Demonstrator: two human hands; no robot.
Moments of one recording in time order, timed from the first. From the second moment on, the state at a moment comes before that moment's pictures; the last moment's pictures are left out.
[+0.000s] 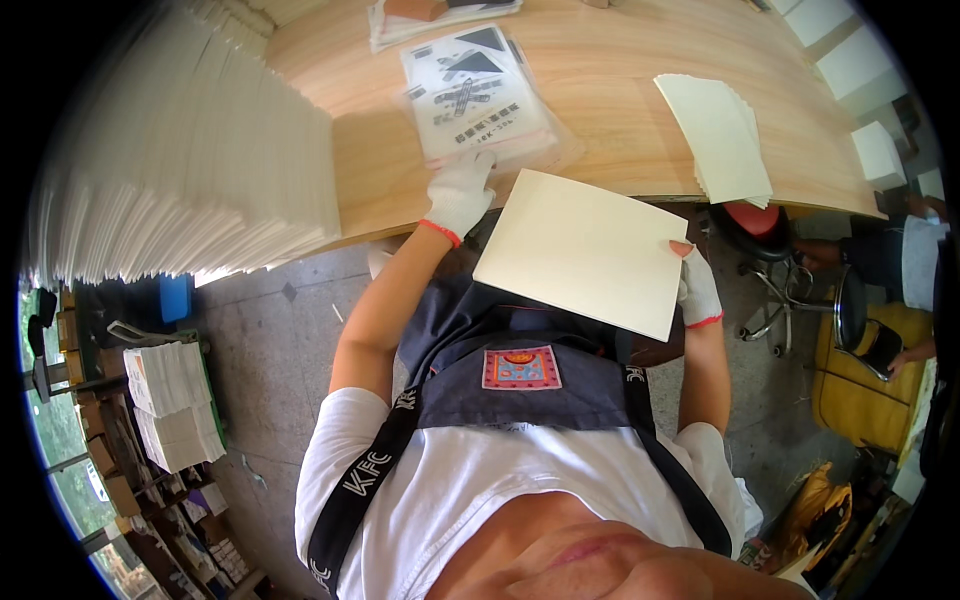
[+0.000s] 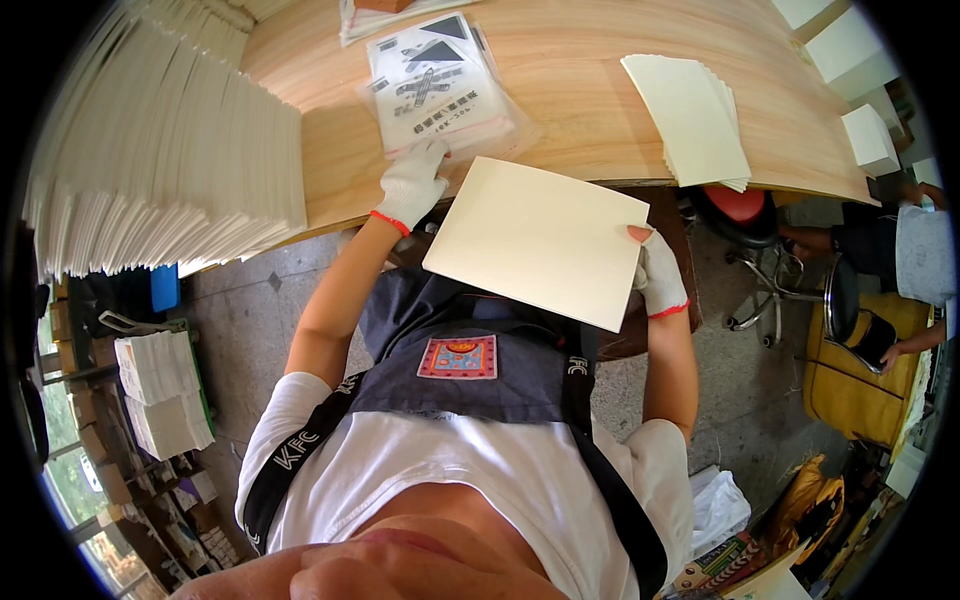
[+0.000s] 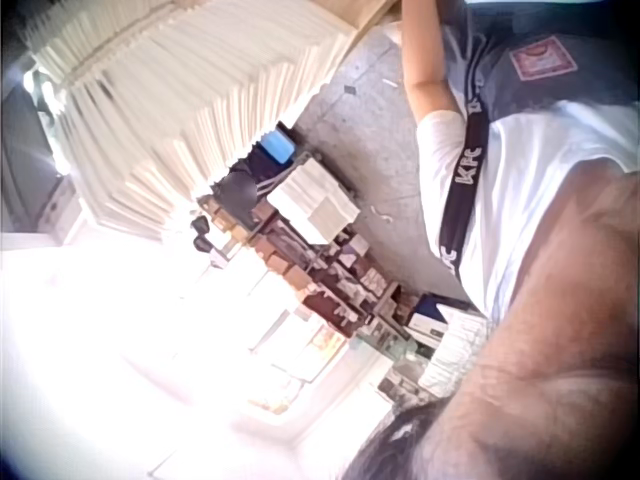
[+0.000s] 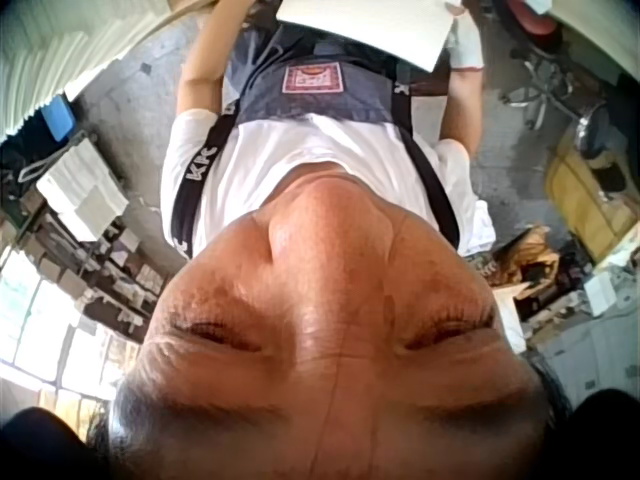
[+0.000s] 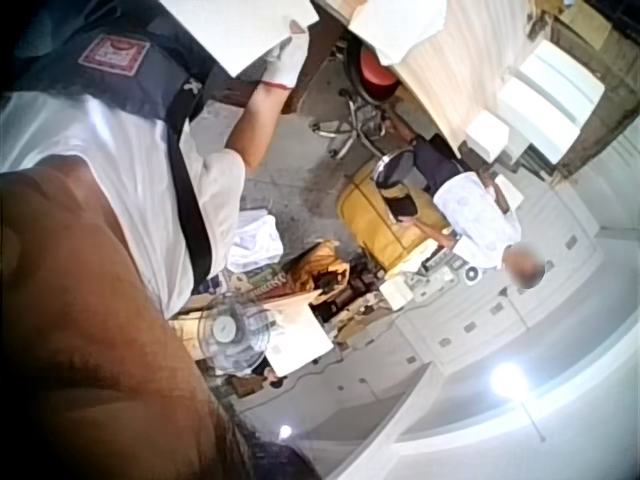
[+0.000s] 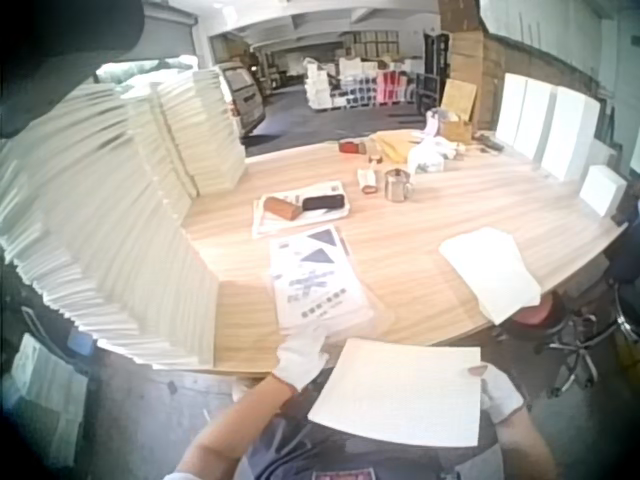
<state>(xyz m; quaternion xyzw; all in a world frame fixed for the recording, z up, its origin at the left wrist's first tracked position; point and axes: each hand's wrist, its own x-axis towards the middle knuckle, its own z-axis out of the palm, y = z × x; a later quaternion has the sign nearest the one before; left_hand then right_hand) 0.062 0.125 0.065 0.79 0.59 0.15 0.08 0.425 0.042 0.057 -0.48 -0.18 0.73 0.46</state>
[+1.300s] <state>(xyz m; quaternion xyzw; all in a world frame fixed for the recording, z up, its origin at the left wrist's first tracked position) 0.131 0.062 0.030 0.24 0.39 0.80 0.37 0.323 -0.012 0.083 -0.37 -0.15 0.74 0.55</state>
